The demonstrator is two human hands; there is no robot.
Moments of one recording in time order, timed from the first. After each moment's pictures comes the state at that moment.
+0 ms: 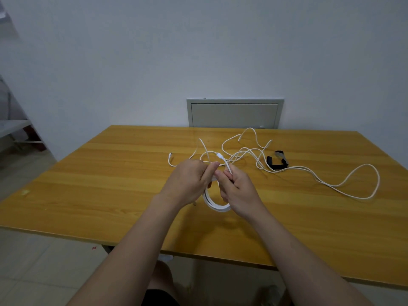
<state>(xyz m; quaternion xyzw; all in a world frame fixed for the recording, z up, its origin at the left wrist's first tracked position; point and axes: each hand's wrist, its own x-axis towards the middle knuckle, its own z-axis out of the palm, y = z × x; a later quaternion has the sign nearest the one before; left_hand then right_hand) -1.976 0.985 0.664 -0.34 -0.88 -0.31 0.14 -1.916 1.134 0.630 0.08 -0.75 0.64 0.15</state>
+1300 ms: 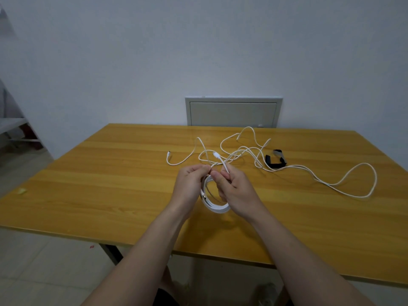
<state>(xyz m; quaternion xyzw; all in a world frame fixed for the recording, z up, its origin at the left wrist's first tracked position) -1.951 1.000 0.651 -0.13 -0.68 -0.72 -0.06 -1.917 1.136 0.628 0.09 -0.75 0.63 0.14</state>
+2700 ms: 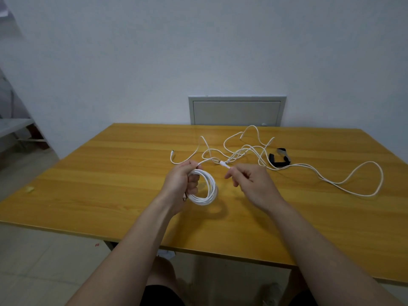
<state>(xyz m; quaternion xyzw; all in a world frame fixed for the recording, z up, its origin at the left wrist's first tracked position) -1.972 0.974 0.651 -0.05 -0.62 -0.77 -0.16 -1.922 1.174 0.628 0.07 -0.86 0.46 0.21</state>
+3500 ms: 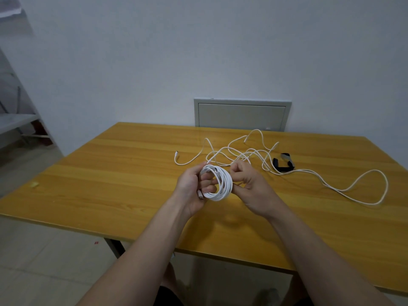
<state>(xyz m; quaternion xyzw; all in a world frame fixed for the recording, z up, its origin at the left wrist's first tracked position) -1.967 0.996 0.652 0.03 -0.38 -0.89 -0.26 -1.920 1.162 0.636 0.21 -0.84 0.46 0.17</state>
